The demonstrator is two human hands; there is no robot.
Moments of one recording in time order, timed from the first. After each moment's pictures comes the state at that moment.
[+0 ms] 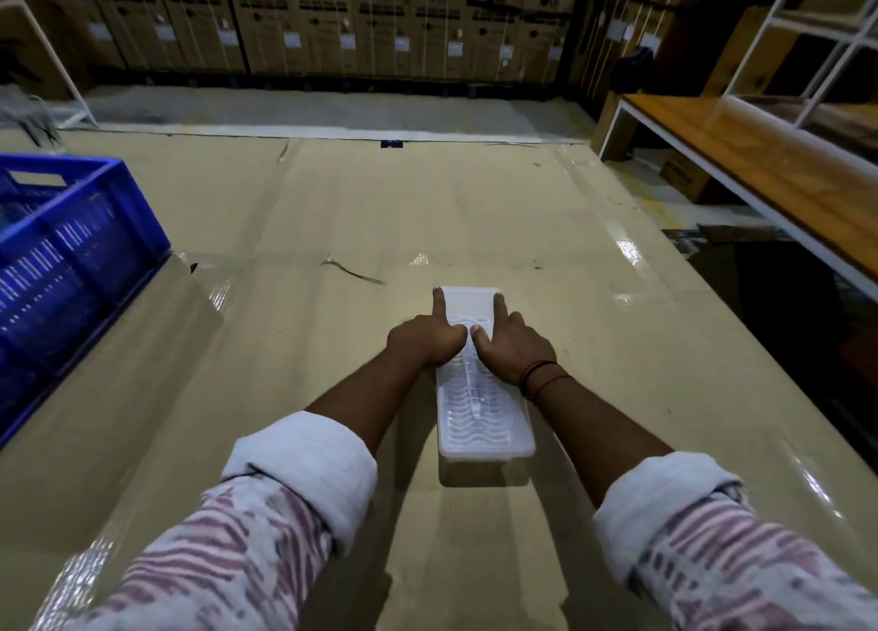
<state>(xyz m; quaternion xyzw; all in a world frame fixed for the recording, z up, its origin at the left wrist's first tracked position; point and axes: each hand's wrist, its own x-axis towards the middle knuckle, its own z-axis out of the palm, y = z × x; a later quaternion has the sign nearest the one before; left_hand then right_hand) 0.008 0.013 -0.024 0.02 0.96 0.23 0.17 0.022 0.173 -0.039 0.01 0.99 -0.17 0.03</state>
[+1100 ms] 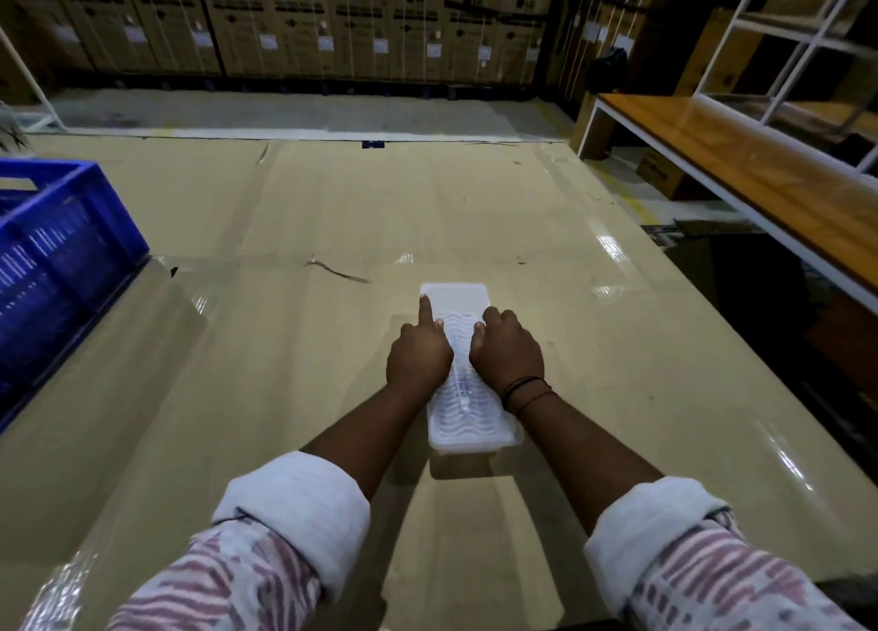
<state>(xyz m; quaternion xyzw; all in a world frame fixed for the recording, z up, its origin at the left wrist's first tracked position) 0.044 0.035 -0.049 -0.05 0.96 0.29 0.00 0.055 0.161 -0.039 0.04 0.98 -0.18 -0.13</state>
